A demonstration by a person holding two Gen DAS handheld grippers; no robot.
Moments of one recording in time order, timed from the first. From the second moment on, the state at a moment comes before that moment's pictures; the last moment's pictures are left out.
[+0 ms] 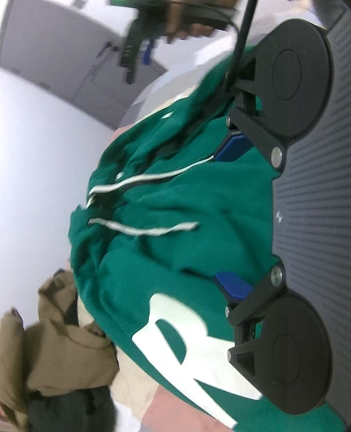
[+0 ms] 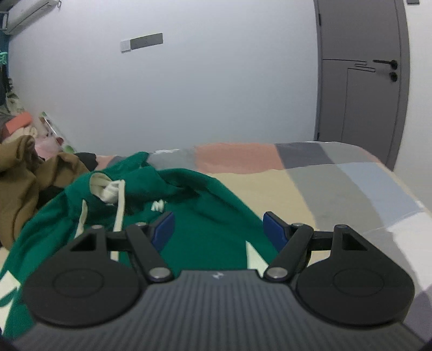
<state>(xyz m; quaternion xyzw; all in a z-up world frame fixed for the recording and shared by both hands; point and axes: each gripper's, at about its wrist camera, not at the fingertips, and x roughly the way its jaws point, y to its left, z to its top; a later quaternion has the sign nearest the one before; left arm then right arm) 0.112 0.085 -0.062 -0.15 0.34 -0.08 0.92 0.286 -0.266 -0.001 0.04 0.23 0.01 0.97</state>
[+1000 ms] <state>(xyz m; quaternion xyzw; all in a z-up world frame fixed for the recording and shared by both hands) 0.106 0.095 -0.089 -0.04 0.38 0.16 0.91 0.210 -0.289 -0.075 0.04 0.37 0.08 0.93</state>
